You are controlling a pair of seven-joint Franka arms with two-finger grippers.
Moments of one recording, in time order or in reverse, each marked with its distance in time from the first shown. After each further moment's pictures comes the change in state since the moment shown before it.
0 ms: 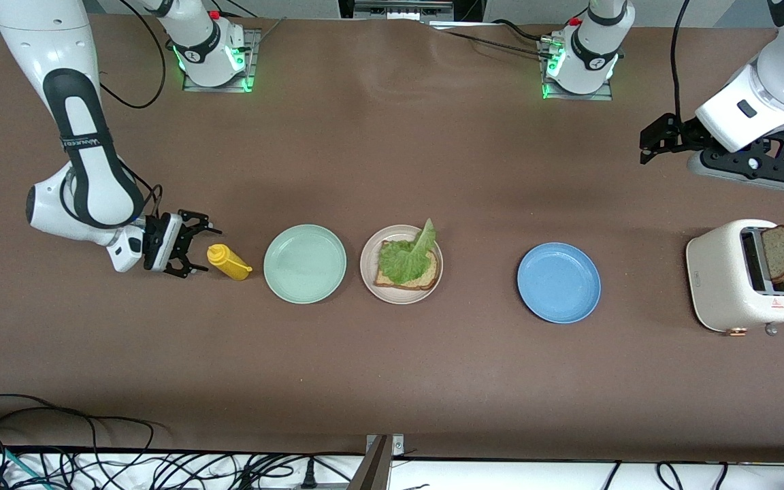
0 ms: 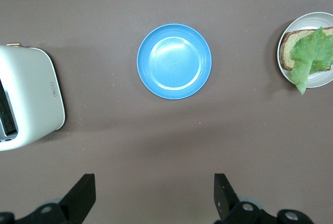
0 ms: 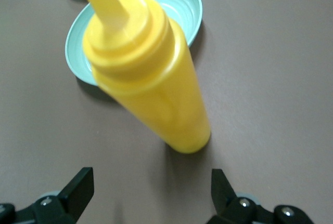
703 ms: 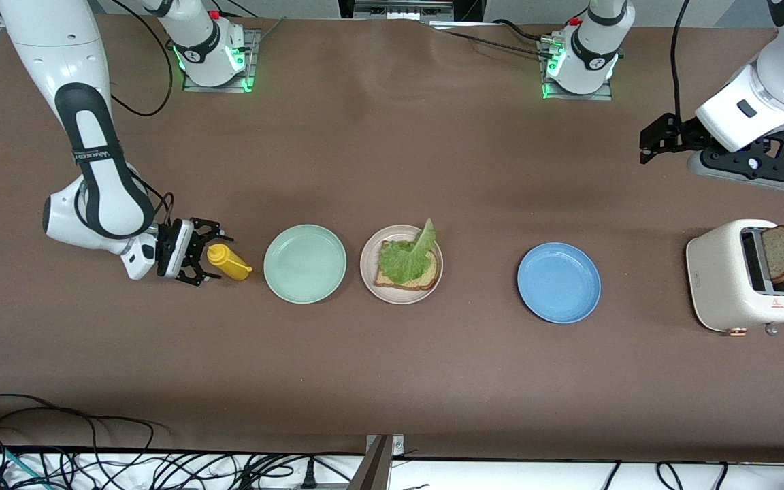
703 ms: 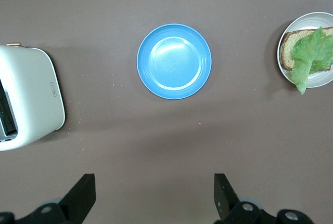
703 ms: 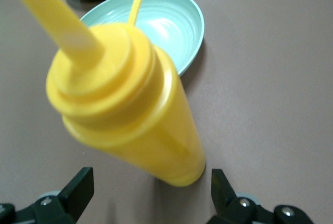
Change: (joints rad) left arm 0.000 0.000 0.000 0.000 0.000 0.000 0.000; right arm 0.001 0.054 0.027 0.060 0.047 0.001 -0.071
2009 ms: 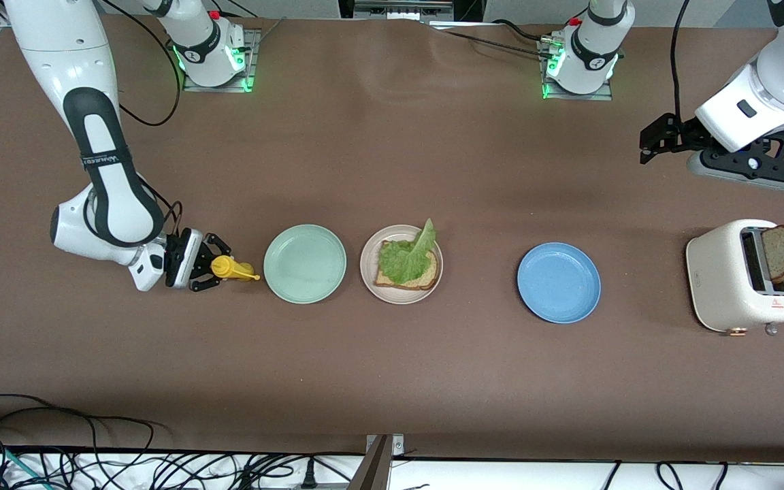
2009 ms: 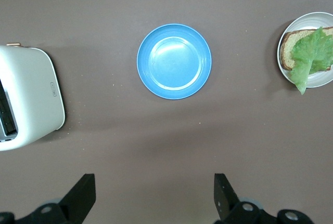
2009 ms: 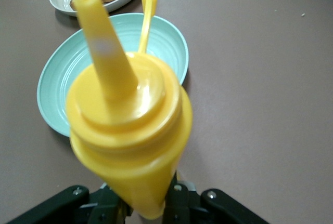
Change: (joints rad) left arm 0.000 0.000 0.000 0.000 0.000 0.000 0.000; right arm 0.005 0.031 0.037 0.099 -0.041 0.021 0.057
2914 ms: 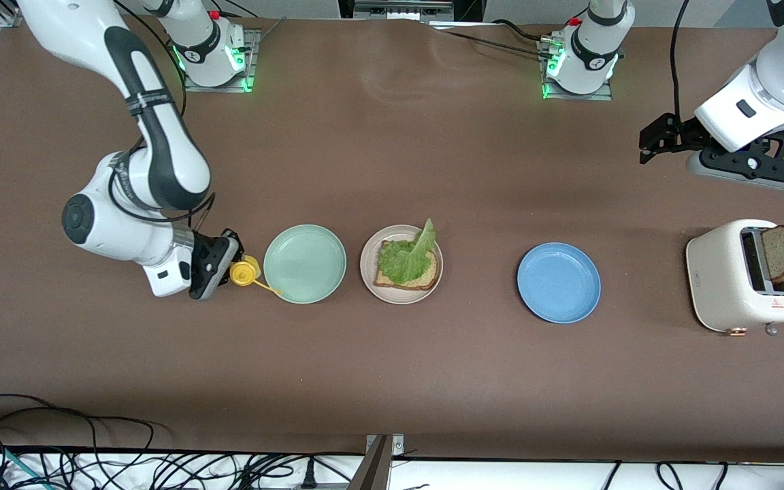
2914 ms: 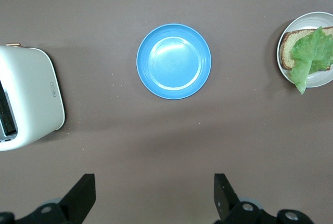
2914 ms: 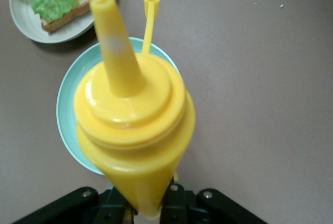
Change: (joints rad) left arm -0.001 0.000 0.000 0.000 0.000 0.000 0.000; right arm 0.044 -0.121 0.159 0.118 -0.645 -0.005 0.937
